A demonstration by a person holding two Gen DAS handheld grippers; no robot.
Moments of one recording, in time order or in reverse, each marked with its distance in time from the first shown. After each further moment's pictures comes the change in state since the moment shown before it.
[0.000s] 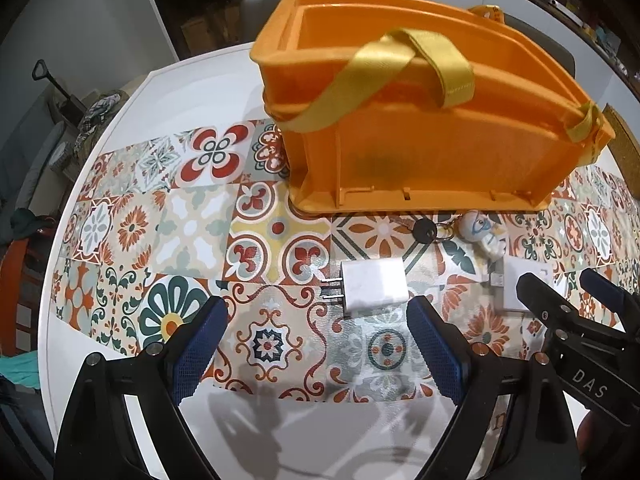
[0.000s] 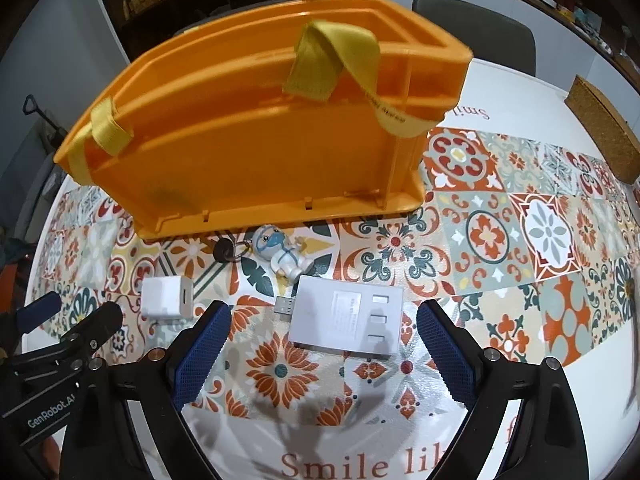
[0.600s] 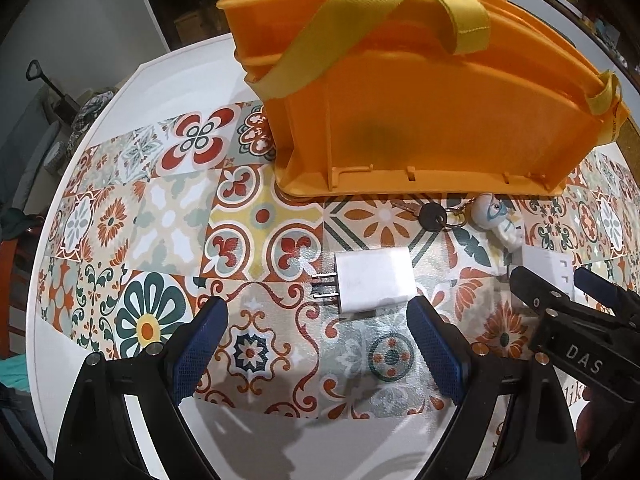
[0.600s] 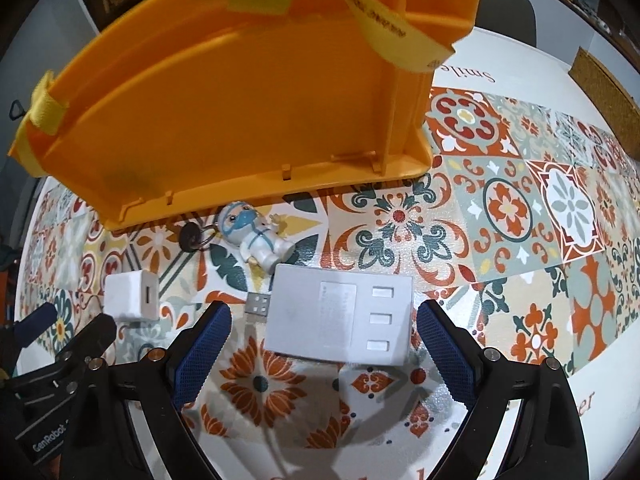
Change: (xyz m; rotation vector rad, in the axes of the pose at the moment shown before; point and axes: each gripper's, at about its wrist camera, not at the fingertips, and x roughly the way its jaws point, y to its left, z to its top) left arm 0.030 -0.006 -0.005 0.011 0.016 0.000; right arm 0.046 -0.007 0.000 0.042 0.066 -0.005
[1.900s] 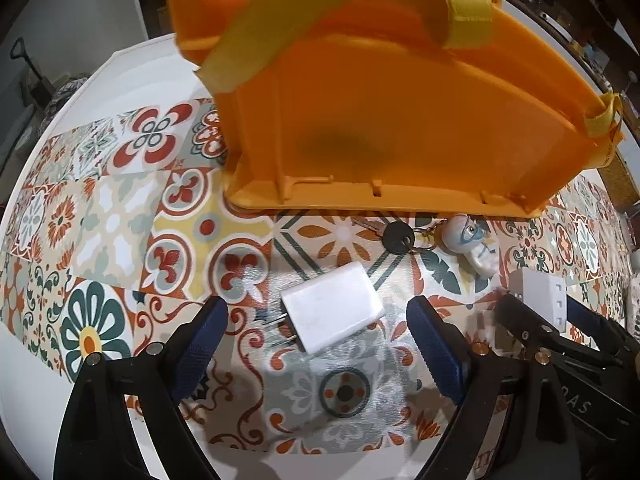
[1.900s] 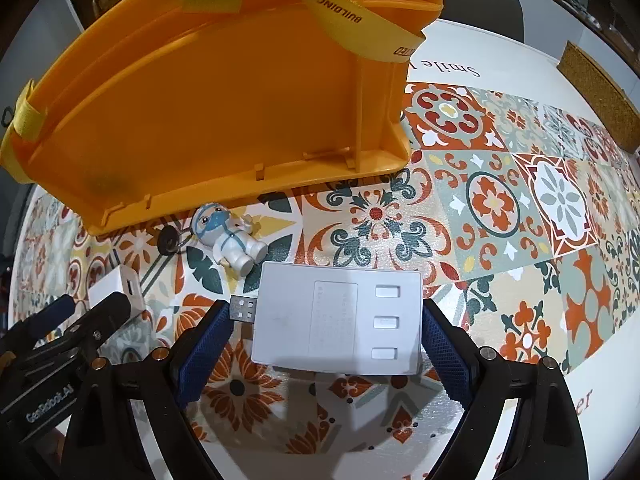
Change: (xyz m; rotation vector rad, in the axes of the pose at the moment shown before) left arm 0.030 -0.013 0.011 -0.049 -0.022 -0.140; right arm 0.000 -0.030 -0.010 0.021 -0.021 -0.017
